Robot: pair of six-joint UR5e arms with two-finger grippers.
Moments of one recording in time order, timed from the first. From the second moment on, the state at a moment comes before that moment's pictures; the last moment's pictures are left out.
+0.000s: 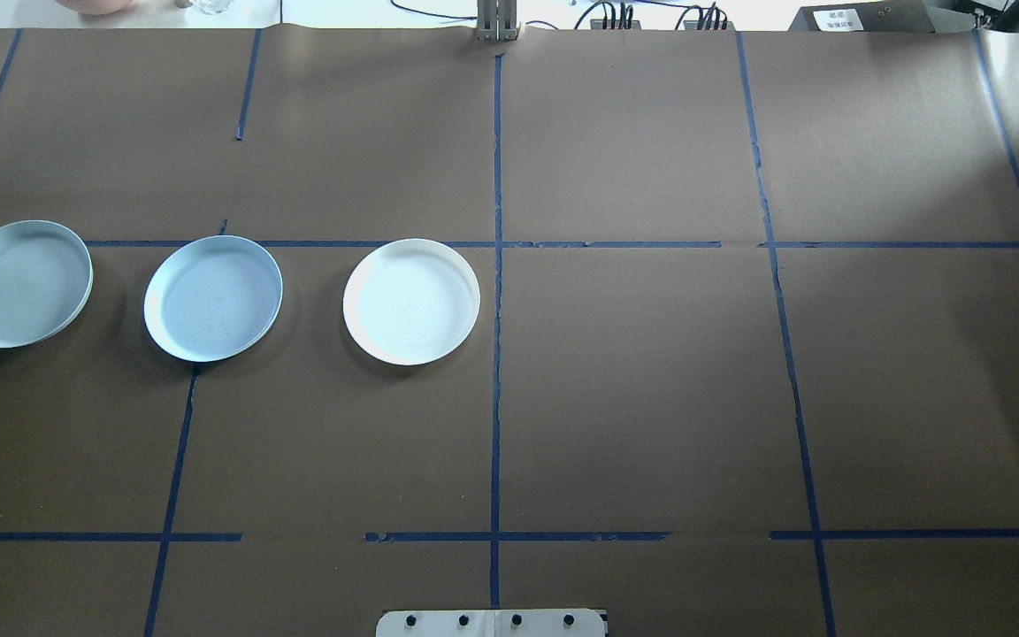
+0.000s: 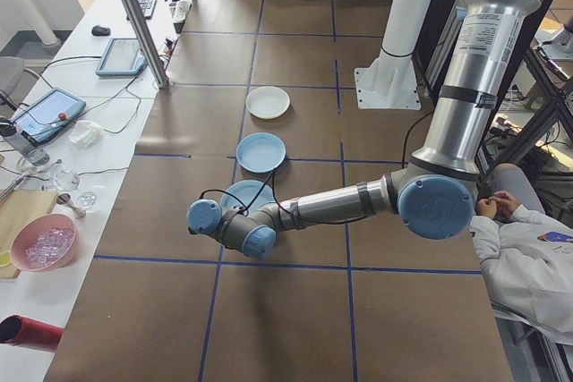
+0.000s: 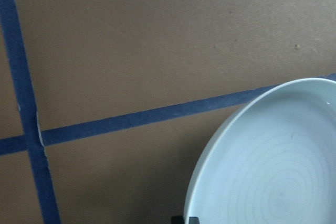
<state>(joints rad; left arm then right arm) -1.31 -1.79 -1.06 -2.19 -2.69 -0.26 1.41 -1.64 1.56 -1.44 2.31 0.21</state>
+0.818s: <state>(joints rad) -1.12 -1.80 -1.33 -2.20 -2.64 -0.63 1.41 -1.64 1.56 -1.44 2.31 0.21</state>
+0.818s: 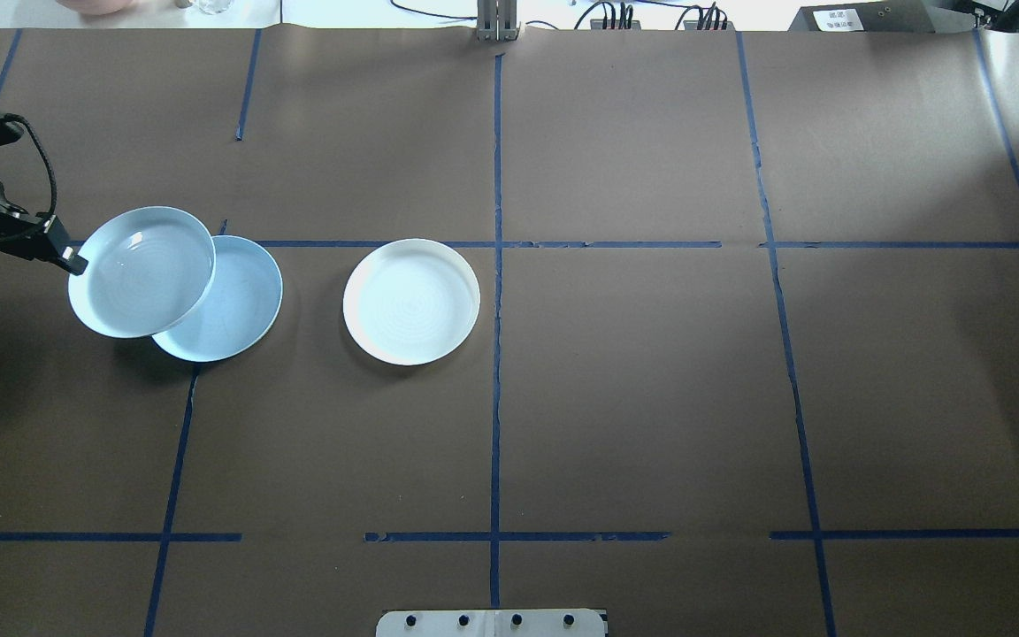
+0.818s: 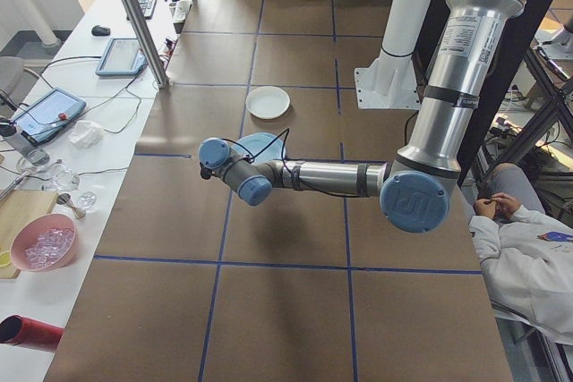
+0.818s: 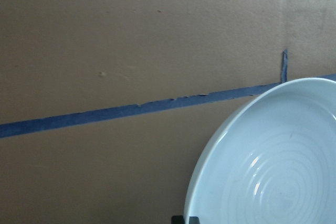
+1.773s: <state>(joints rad) -1.00 -1.83 -1.36 -2.20 -2.53 -0.71 1.40 -1.64 1.56 -1.44 2.31 0.21</state>
